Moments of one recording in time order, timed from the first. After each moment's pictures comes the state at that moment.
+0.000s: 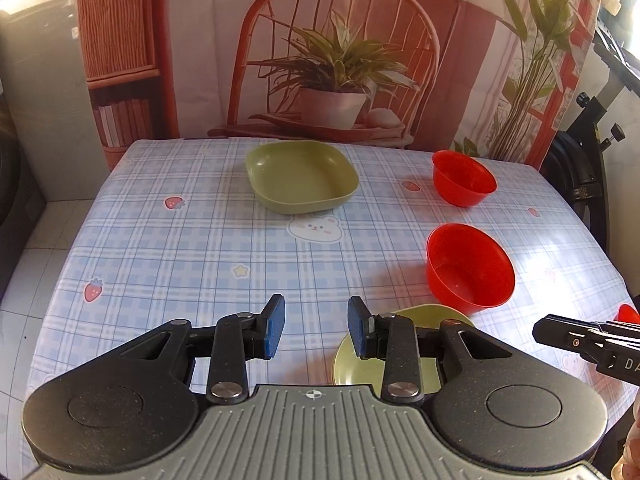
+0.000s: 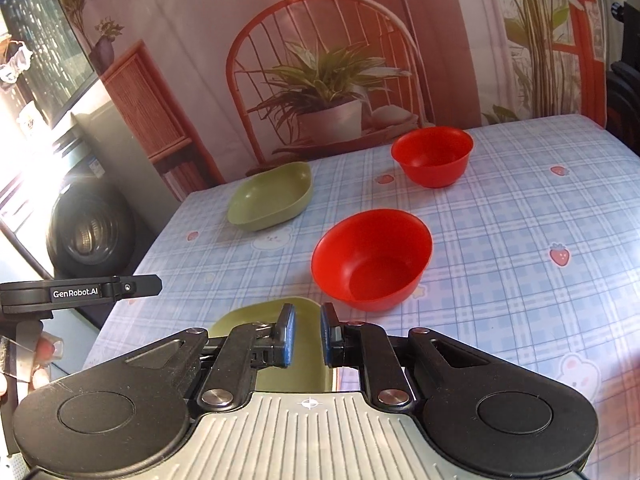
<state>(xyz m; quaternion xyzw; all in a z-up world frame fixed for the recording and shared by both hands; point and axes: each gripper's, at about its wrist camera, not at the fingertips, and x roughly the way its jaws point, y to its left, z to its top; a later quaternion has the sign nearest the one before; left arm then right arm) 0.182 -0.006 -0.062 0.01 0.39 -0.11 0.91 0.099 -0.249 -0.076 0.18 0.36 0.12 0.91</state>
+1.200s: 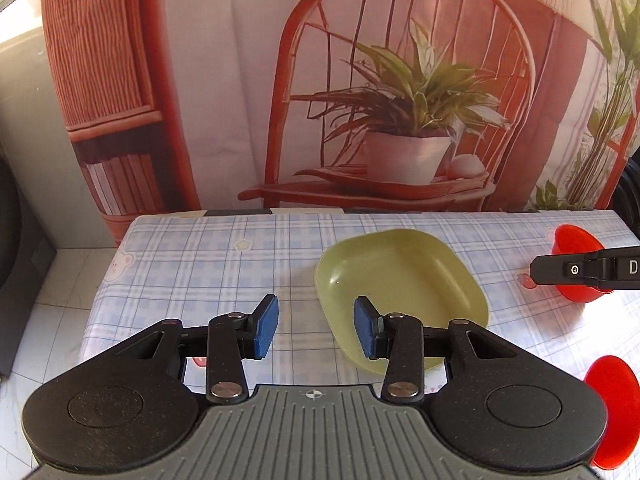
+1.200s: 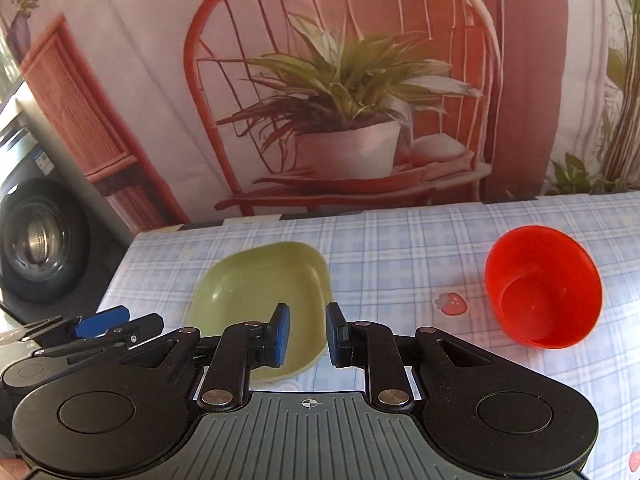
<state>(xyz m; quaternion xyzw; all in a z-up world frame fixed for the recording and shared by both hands) 0.383 0.018 -0.102 0.03 0.38 -0.08 0.92 0.366 -0.171 -0.089 0.16 0.43 0.09 0.89</state>
